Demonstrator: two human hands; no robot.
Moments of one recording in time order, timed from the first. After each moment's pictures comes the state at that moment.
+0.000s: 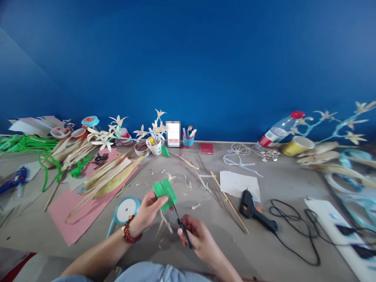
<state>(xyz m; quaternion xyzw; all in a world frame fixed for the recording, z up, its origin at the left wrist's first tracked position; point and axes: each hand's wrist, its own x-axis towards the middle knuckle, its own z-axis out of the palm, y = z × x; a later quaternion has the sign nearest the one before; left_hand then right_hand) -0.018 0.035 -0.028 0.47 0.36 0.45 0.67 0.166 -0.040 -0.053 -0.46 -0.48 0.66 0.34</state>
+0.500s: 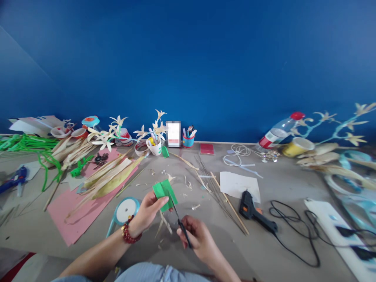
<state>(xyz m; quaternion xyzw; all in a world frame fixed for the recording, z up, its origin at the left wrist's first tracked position) -0.017 0.035 -0.023 0.48 0.37 0.43 0.67 0.164 -0.039 -0.052 -0.48 -0.49 0.64 0.34</state>
